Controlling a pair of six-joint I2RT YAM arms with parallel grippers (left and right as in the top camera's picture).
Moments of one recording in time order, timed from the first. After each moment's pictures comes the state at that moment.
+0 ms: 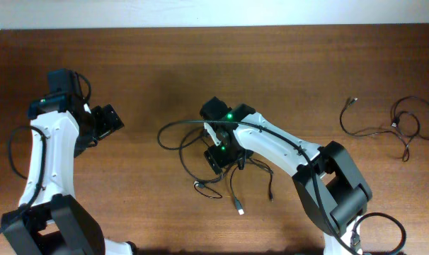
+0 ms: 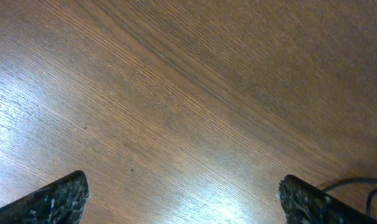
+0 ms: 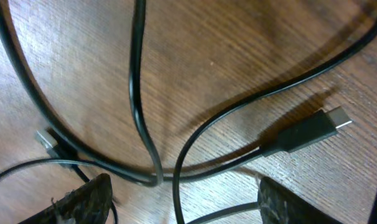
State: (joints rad) left arm 0.28 1.63 1.32 -1.05 -0.02 -0.34; right arm 0.70 2.04 1.47 -0.96 -0.17 0.18
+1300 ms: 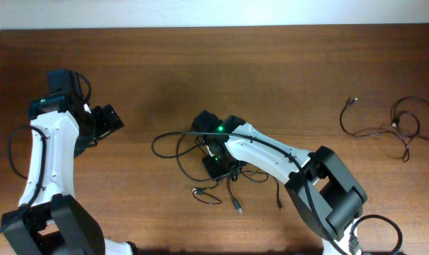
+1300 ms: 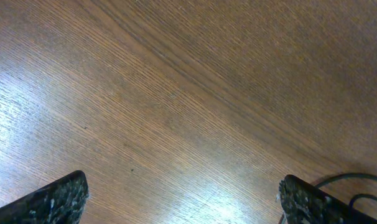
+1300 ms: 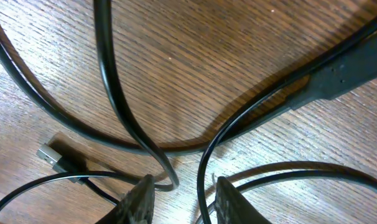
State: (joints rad) left arm 0.28 1.63 1.32 -1.05 -0.02 -0.34; right arm 0.78 2.04 1.42 -0.95 -0.17 0.32
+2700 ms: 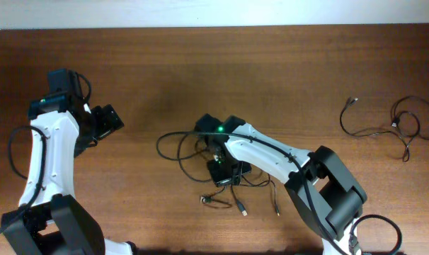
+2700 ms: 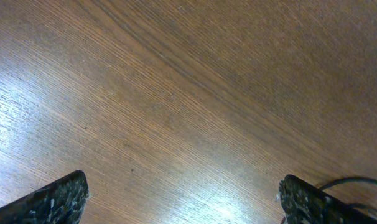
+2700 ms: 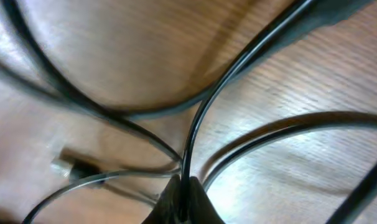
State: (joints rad) left arm 0.28 1.63 1.32 -1.05 -0.02 -0.34; right arm 0.78 2.04 1.42 -1.07 -0.21 0.38
